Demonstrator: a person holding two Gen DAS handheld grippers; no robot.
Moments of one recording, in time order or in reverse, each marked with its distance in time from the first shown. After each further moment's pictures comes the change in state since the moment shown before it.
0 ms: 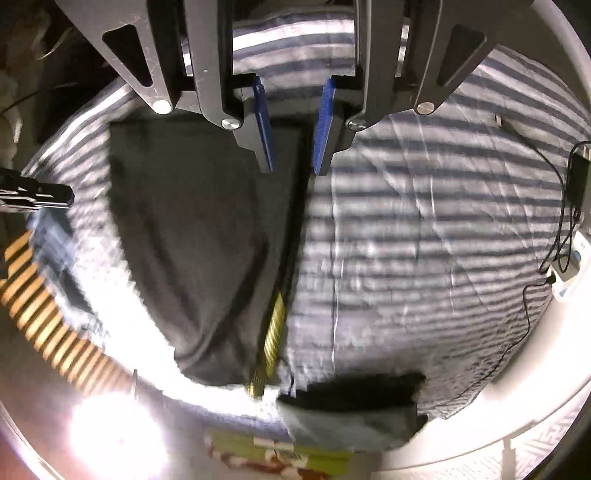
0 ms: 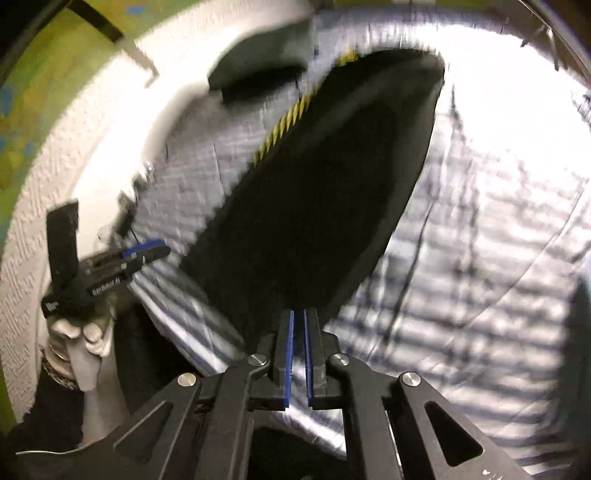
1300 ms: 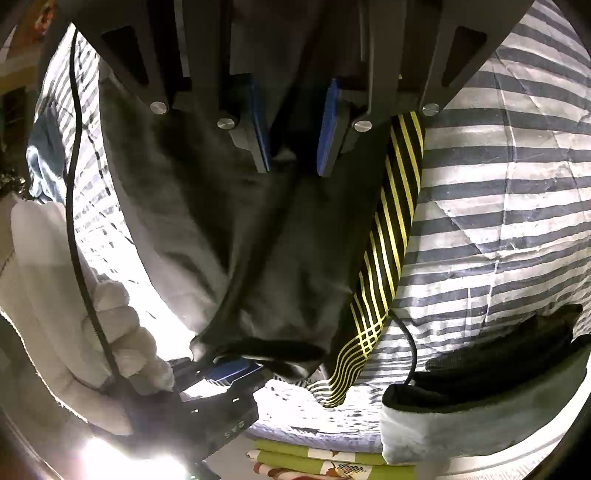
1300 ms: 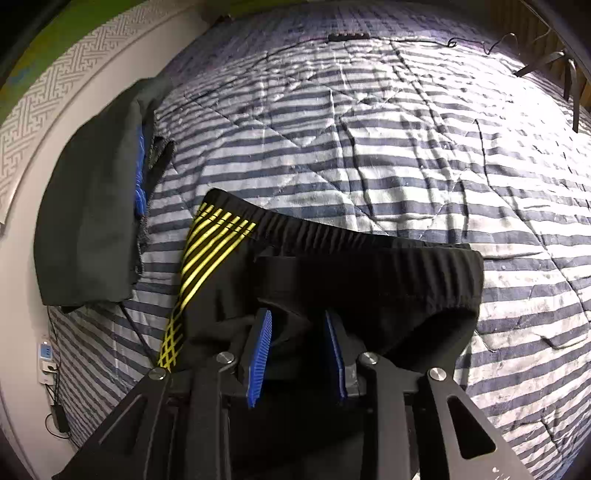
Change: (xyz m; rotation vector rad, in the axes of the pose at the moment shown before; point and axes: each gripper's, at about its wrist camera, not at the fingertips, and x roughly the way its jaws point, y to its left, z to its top) left arm 0.171 -0.070 0.135 0.109 0.044 -0.158; right arm 0.145 -0.115 0.303 0.241 0.015 -0.280
